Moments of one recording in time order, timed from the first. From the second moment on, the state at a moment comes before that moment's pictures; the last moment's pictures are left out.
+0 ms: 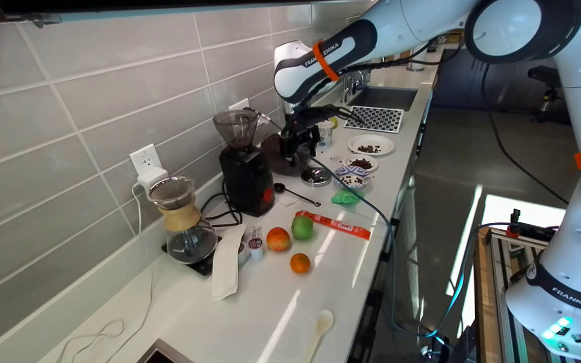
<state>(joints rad) -0.14 0.51 -0.09 -1.55 0.05 1.96 0.10</state>
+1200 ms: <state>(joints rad) -0.14 0.25 -0.13 -1.85 0.00 2.11 0.08</state>
